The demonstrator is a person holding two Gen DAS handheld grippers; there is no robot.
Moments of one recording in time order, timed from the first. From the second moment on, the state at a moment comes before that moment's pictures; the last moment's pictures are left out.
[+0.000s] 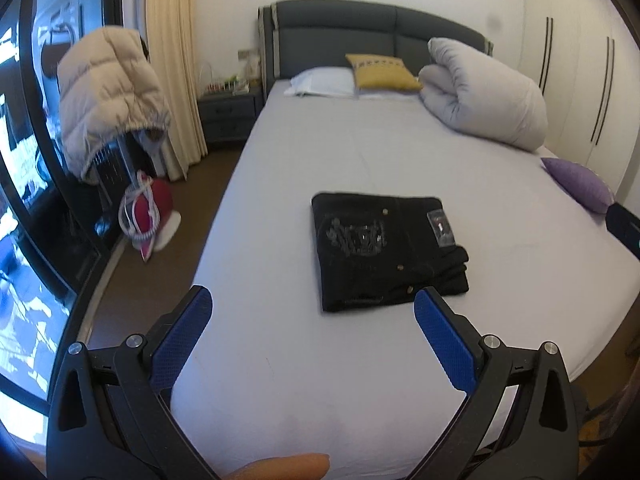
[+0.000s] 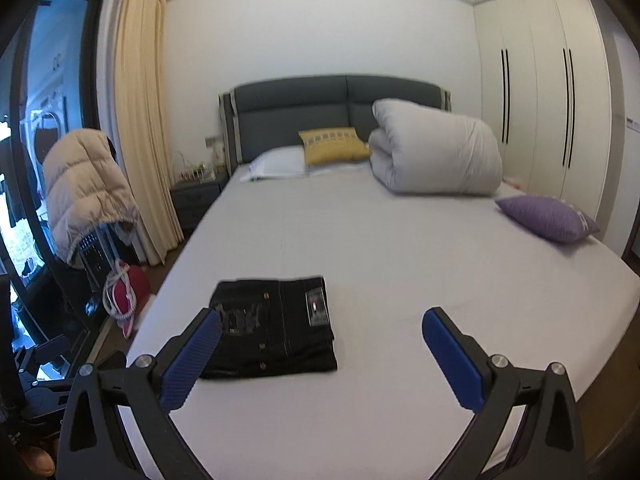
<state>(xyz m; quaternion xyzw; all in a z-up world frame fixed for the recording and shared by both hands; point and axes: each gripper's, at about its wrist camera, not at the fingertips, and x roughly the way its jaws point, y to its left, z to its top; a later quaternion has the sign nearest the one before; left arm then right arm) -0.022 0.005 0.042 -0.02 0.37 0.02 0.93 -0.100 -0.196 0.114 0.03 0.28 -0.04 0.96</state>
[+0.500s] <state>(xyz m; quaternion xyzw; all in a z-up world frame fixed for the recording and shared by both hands) 0.009 0.005 -0.002 -0.03 0.40 0.02 0.92 -0.087 -0.189 0.086 0.02 0.32 -0.04 0.95</state>
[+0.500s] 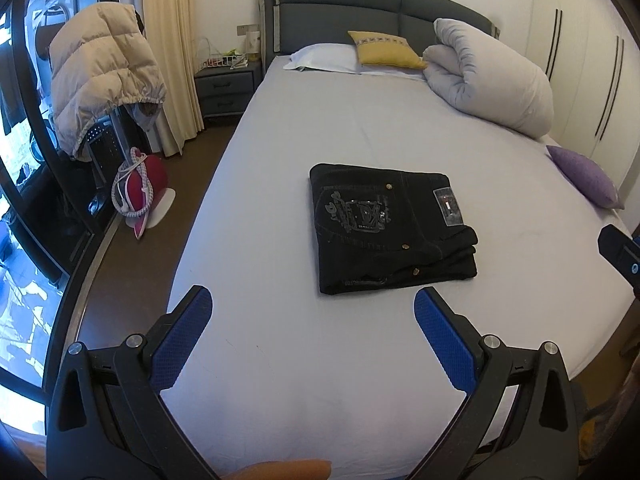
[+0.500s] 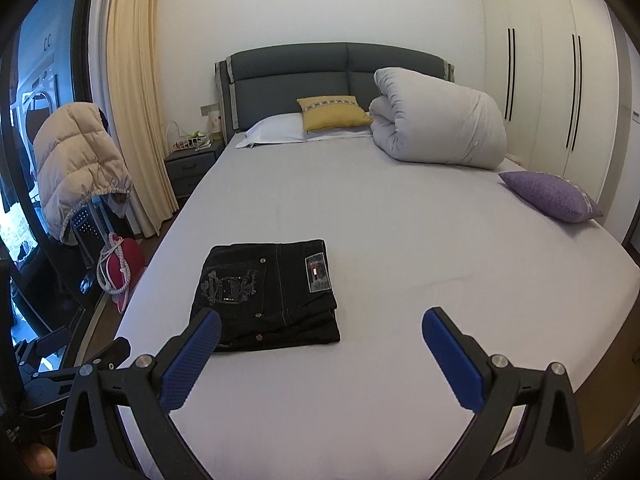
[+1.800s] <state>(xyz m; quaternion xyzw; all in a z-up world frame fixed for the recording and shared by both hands) 0.012 0.004 -0.016 -0.03 0.41 0.02 0.91 -0.085 -0.185 0.080 0.02 0.34 -0.03 0.94</state>
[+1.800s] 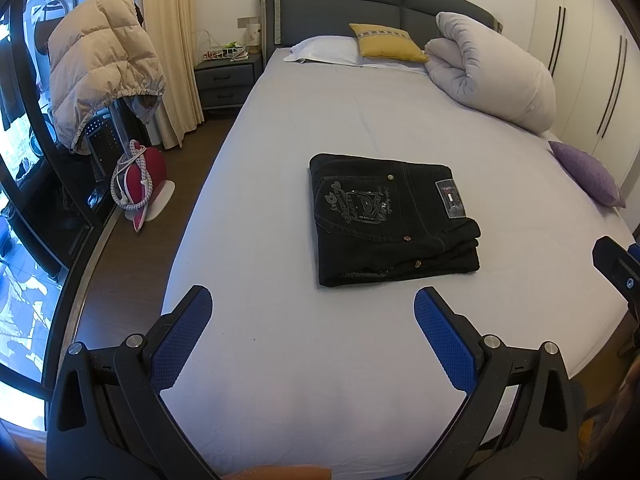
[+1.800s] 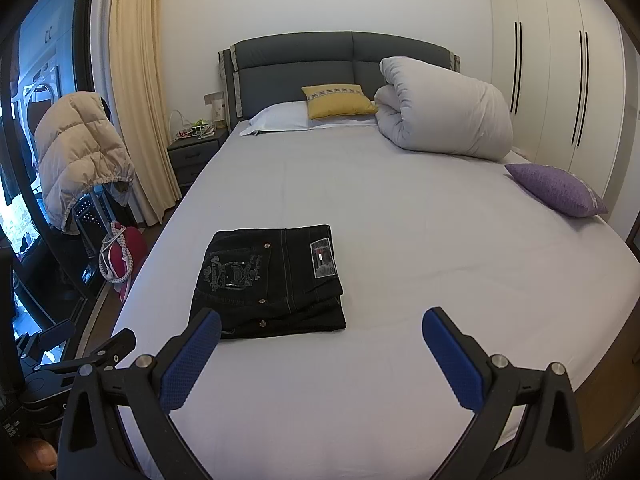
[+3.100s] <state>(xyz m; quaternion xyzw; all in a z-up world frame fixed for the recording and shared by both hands) 0.013 0.004 -0.019 -0.03 0.41 0.02 0.91 -0.088 -0.183 0.072 0.02 0.34 -0.03 0.94</state>
